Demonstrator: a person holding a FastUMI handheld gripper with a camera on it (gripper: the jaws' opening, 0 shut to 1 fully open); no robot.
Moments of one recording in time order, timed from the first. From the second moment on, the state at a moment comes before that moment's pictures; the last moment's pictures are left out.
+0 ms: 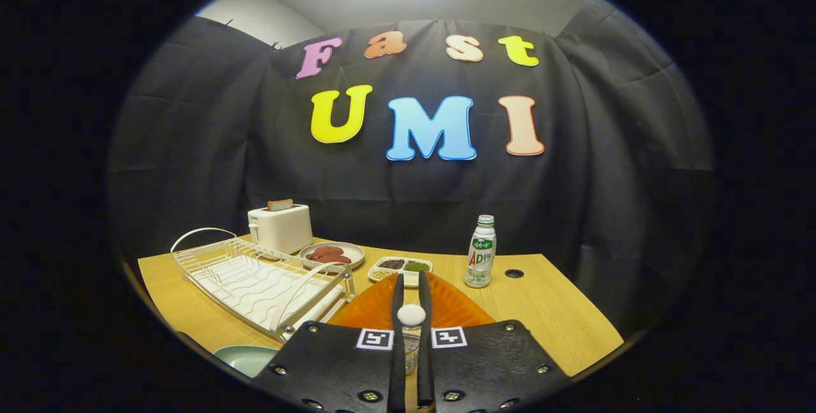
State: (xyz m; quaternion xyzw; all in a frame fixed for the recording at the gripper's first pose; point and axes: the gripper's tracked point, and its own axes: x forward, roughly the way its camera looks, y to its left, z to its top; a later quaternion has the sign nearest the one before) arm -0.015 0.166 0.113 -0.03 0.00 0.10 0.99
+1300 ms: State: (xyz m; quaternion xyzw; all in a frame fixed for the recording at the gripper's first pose) arm -0.137 0.269 0.114 -0.08 0.11 0.28 0.95
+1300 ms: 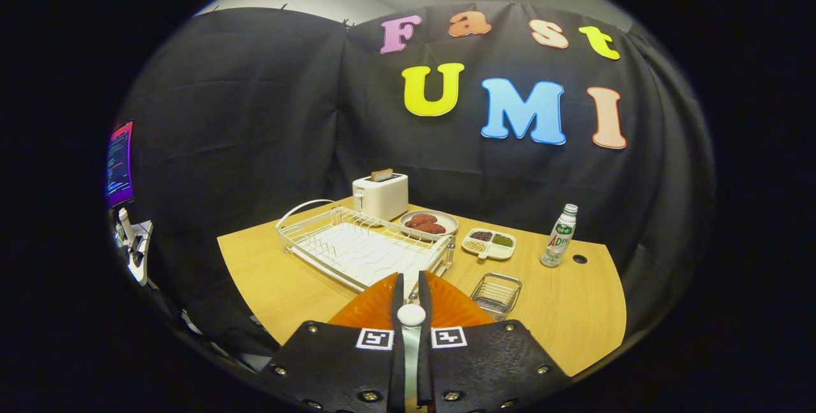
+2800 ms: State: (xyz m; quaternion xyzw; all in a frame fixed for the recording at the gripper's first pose) arm -0.112 0.309 0.063 -0.11 0.17 0.28 0.94
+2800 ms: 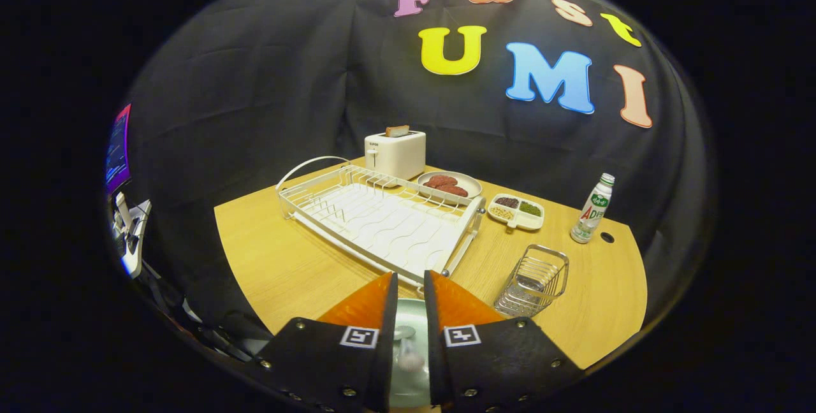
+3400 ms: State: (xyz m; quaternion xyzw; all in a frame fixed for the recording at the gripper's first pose) arm -0.063 0.208 0.265 -0.03 -0.02 0.11 0.99
